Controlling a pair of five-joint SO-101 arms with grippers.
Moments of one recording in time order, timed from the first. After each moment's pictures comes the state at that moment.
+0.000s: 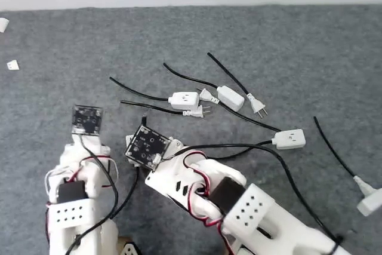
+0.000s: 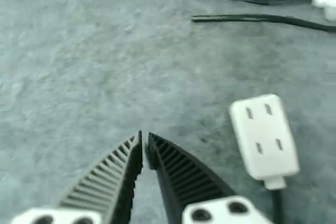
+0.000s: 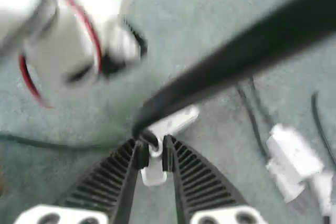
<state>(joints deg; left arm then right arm) -16.2 -62.2 80.9 44.7 -9.7 -53.7 -46.9 56.6 42.3 13.8</state>
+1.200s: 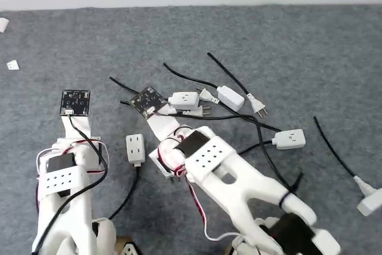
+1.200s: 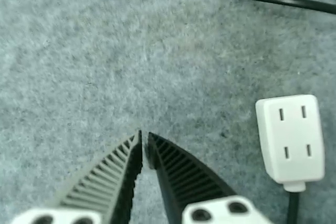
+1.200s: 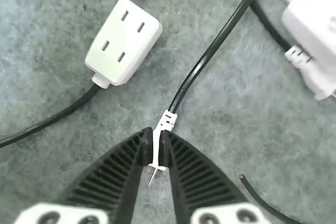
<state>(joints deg) -19.0 -38.6 68.4 44.8 -9.6 -44.8 -11.2 36.9 50.9 -0.5</state>
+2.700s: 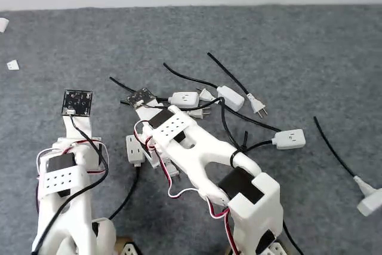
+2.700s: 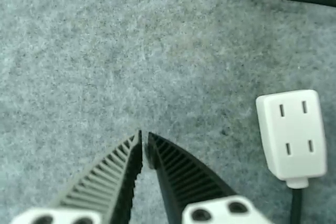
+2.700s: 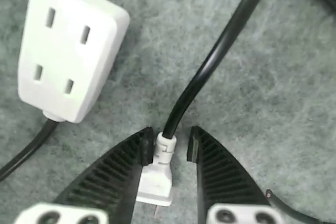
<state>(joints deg) -19.0 -38.5 68.4 44.8 -11.4 -44.6 20.6 10.1 65.0 -8.8</state>
